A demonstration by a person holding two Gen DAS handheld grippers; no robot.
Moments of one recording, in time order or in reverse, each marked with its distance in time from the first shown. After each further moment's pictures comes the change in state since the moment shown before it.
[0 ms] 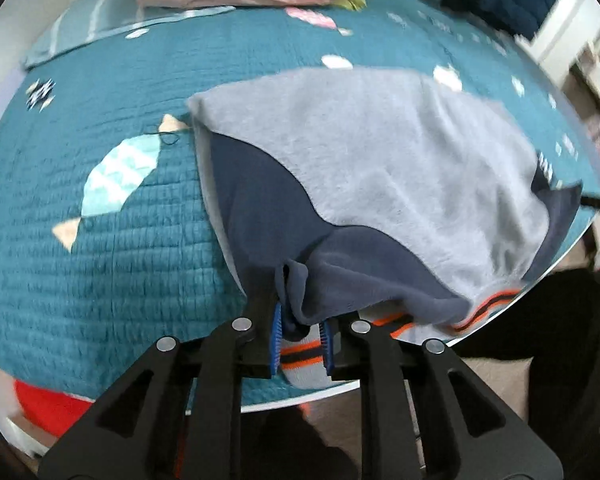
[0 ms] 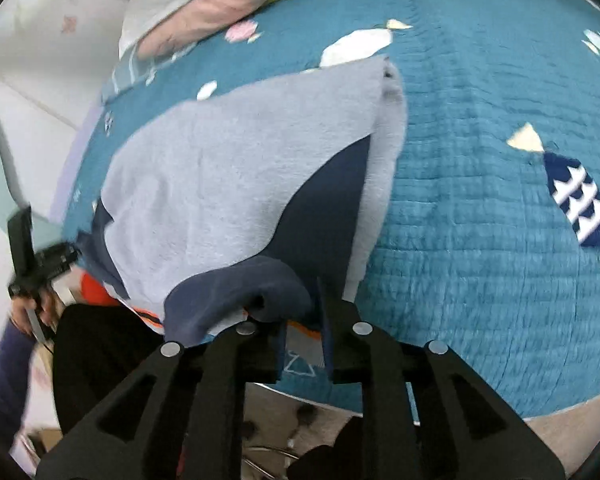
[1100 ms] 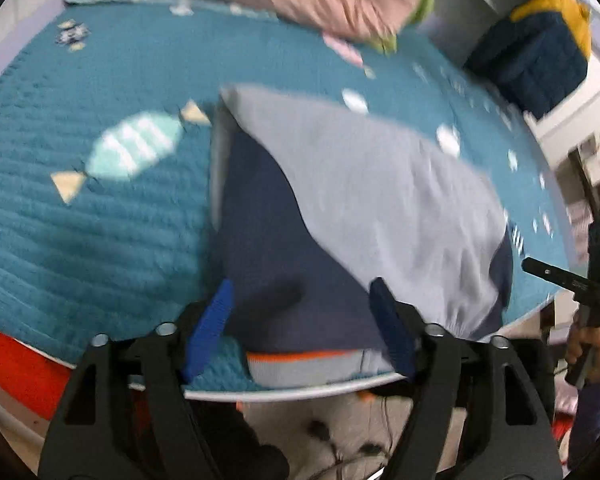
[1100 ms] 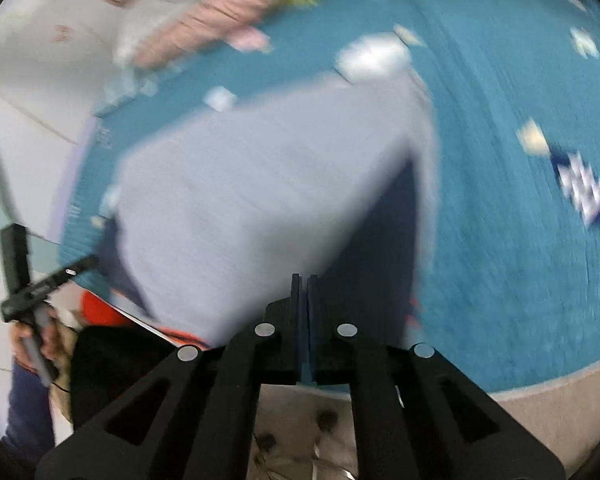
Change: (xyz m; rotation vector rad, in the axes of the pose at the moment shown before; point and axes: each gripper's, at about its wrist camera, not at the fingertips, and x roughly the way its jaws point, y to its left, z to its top) left arm -0.025 0.019 0.012 -0.254 -0.089 -0.079; right arm -0.002 0.068 0.021 0.001 -0.077 0.063
